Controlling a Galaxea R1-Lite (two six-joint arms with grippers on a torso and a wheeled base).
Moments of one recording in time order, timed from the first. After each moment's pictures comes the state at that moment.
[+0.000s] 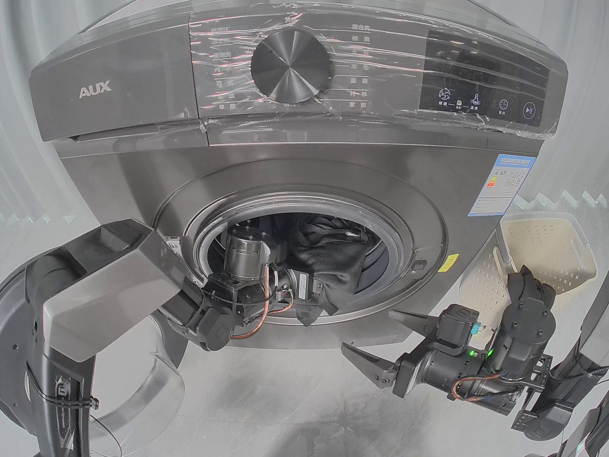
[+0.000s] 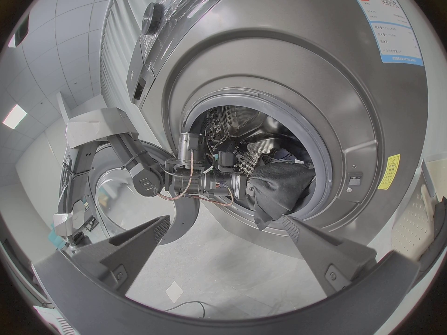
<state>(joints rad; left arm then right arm) -0.54 2.32 -1.15 -0.86 -0.01 -0.12 0.81 1.88 -0.25 -1.50 -0.04 0.21</state>
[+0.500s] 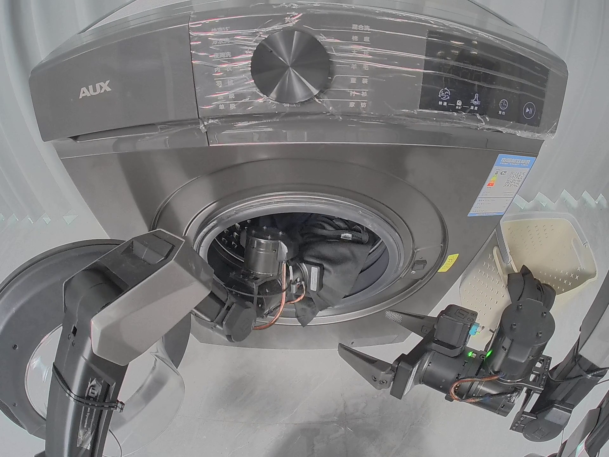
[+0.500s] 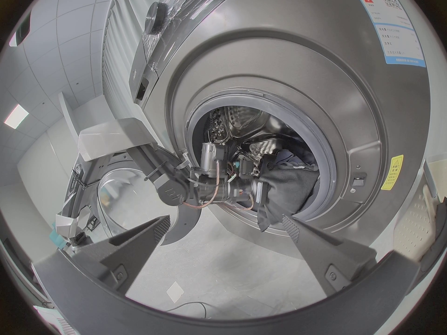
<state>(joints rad) -0.54 2.47 -1.37 -0.83 0.03 -0.10 0.82 1.88 -0.25 -1.50 -0.04 0.21</state>
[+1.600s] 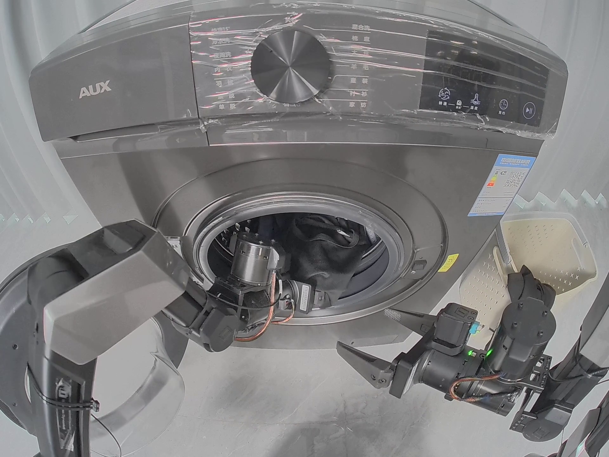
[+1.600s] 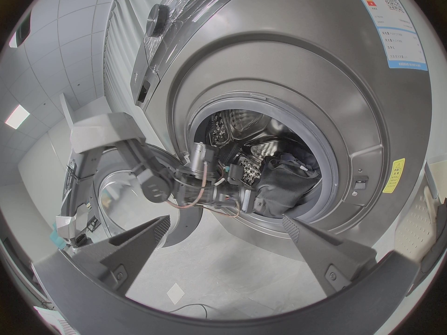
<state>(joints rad) -0.56 2.33 -1.17 -0.73 0.02 -0.12 0.82 1.87 -0.26 -1.50 -0.03 0.21</state>
